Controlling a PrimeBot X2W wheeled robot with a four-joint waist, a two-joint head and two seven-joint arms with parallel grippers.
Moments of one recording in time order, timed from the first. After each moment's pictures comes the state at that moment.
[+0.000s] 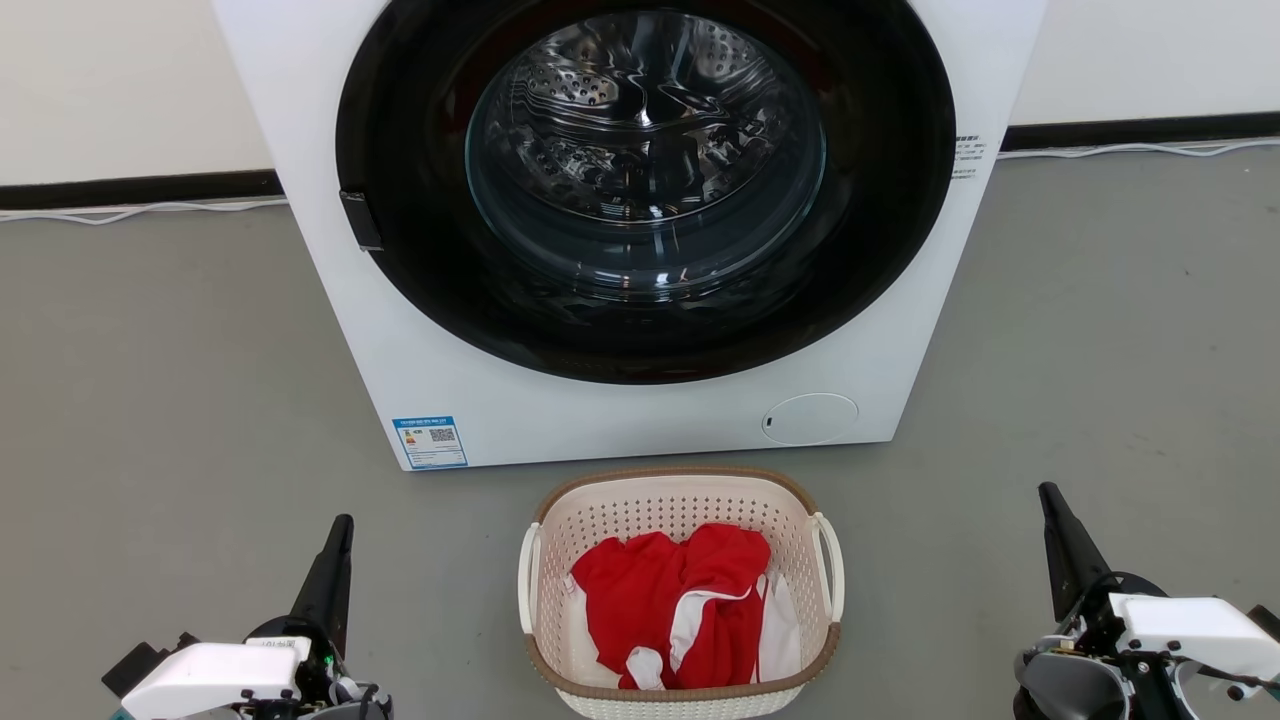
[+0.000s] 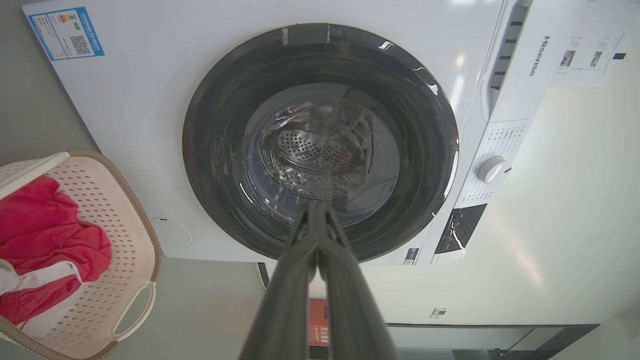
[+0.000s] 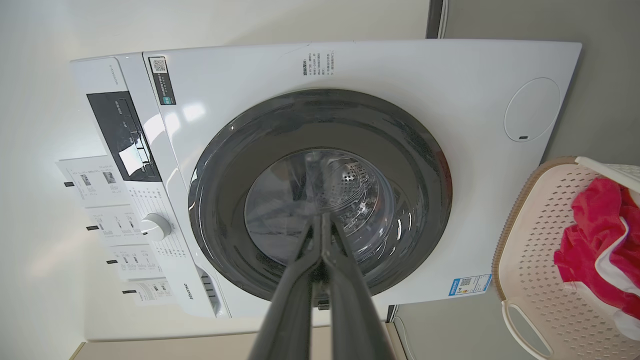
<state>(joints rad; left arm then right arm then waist) -0.05 0.04 0.08 0.27 -1.60 -0.12 0.11 -0.08 -0.05 -0.13 0.28 1.60 0.12 0.11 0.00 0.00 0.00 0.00</state>
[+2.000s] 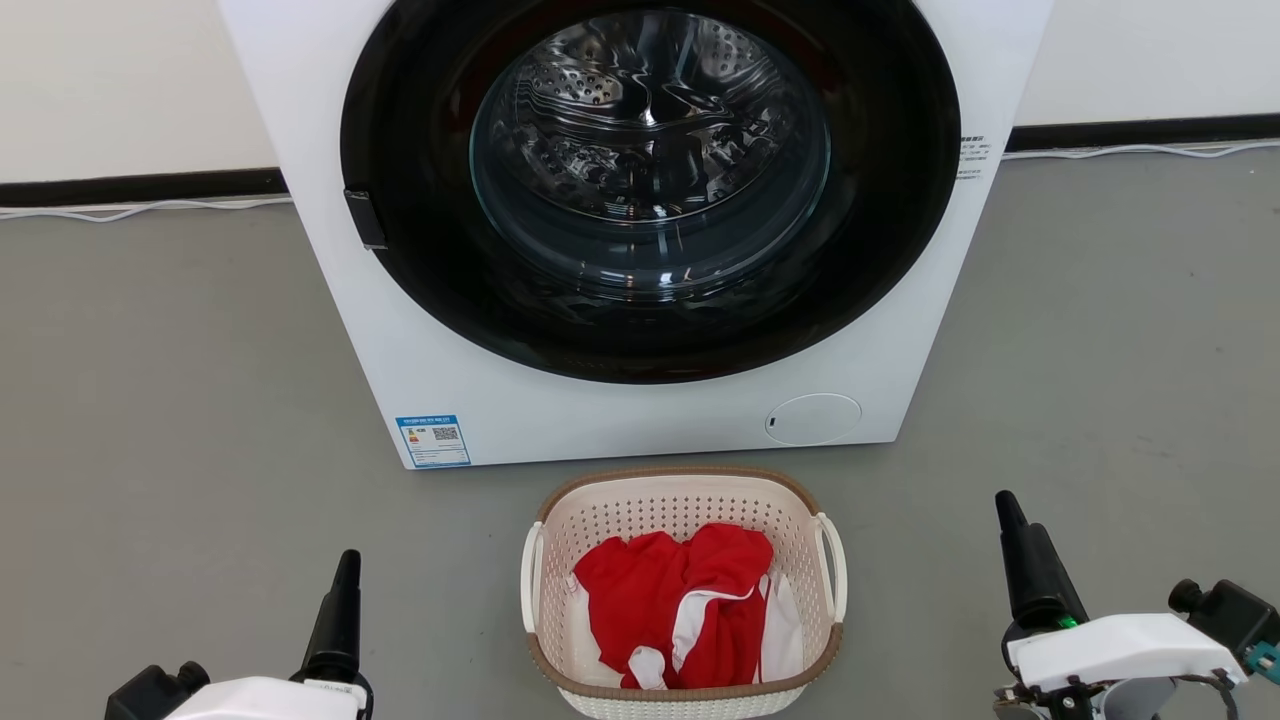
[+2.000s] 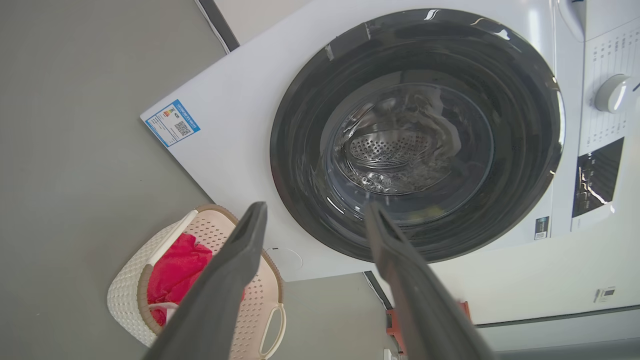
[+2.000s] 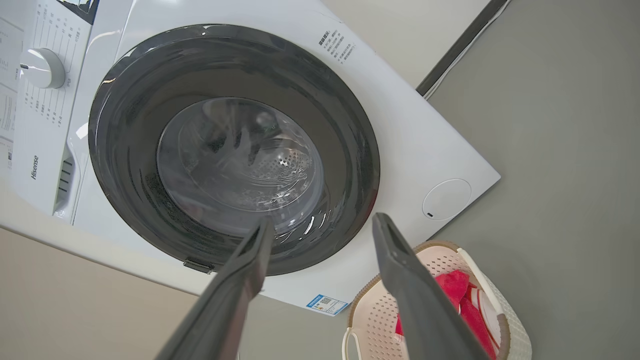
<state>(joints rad) 0.00 0.03 0.07 0.32 -1.17 -0.11 -0.04 -0.05 -0.04 -0.07 0.28 0.95 0.12 -0.03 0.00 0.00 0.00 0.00</state>
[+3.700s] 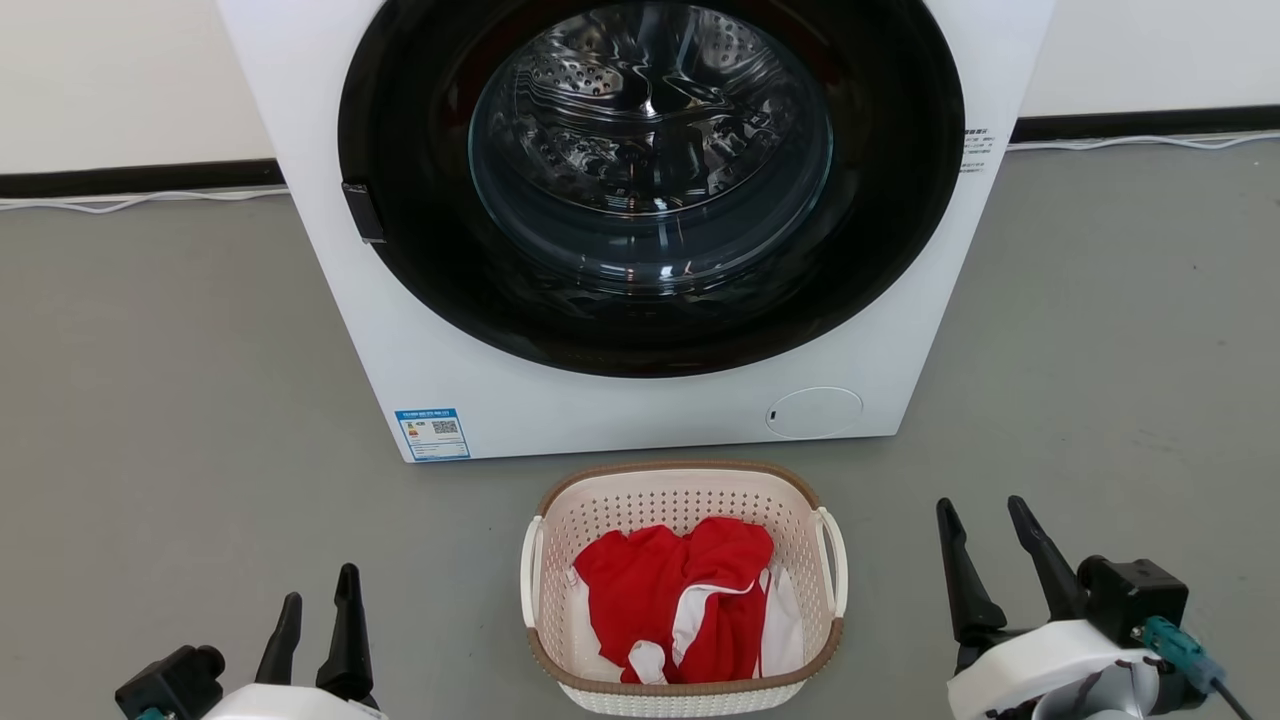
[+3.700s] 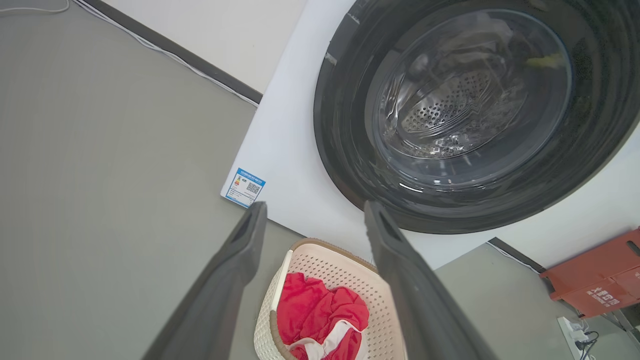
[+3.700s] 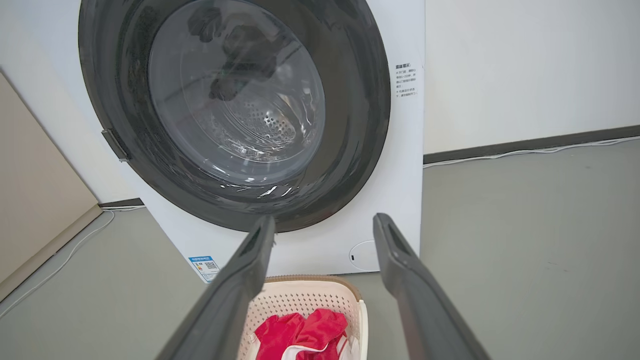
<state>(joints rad) 0.00 0.03 0.09 0.37 -0.59 -0.10 -0.19 -0.07 -0.04 -0.03 0.33 0.18 0.12 -0.18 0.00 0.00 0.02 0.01</state>
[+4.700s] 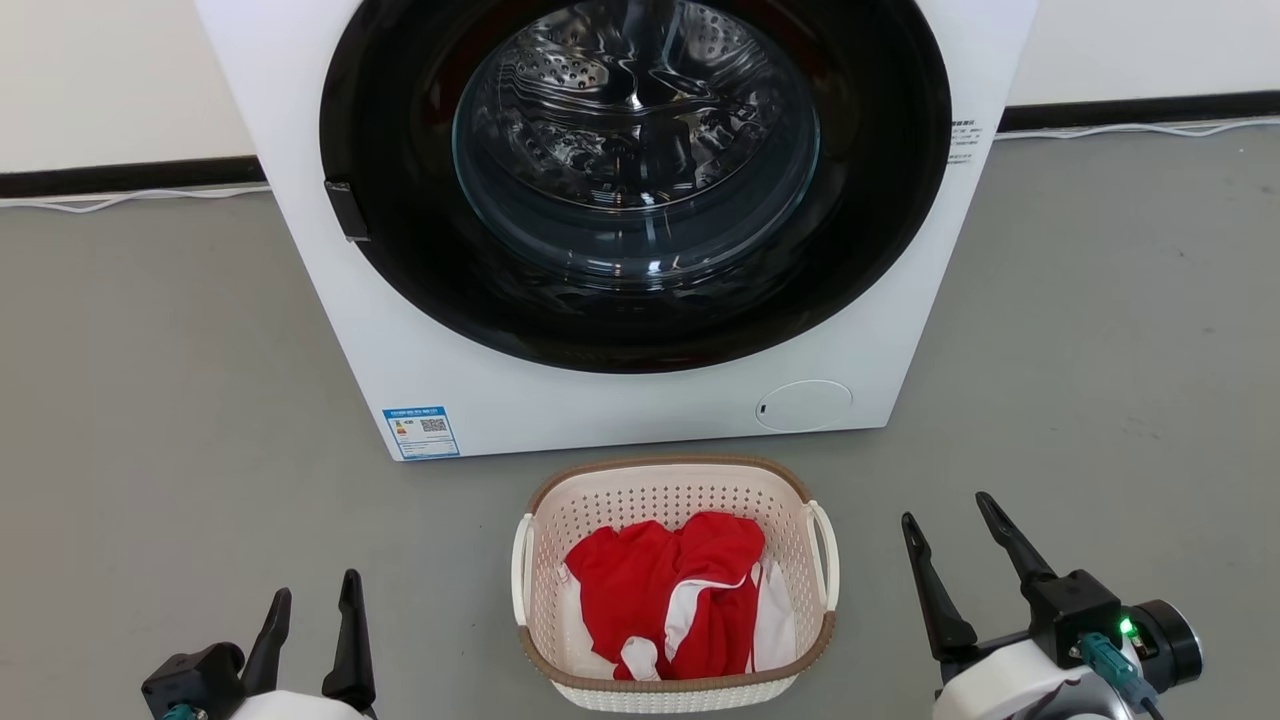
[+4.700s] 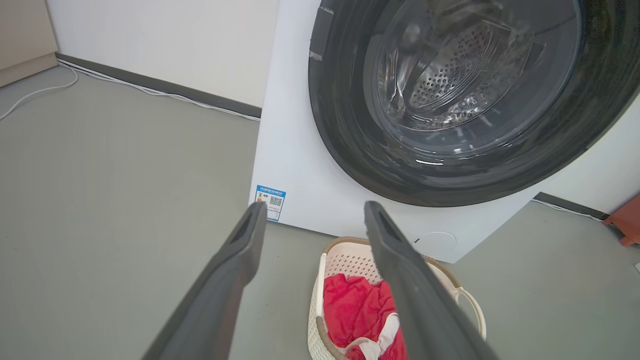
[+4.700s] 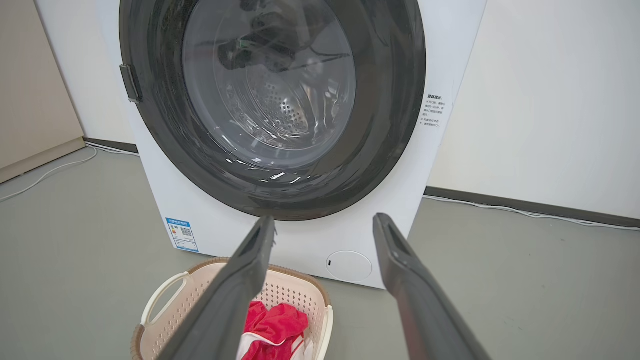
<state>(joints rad) 0.00 0.04 0.11 0.39 -0.32 -0.10 -0.25 -0.07 -0.05 -0.01 0.34 -0.11 0.12 -0.25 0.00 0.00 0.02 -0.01</state>
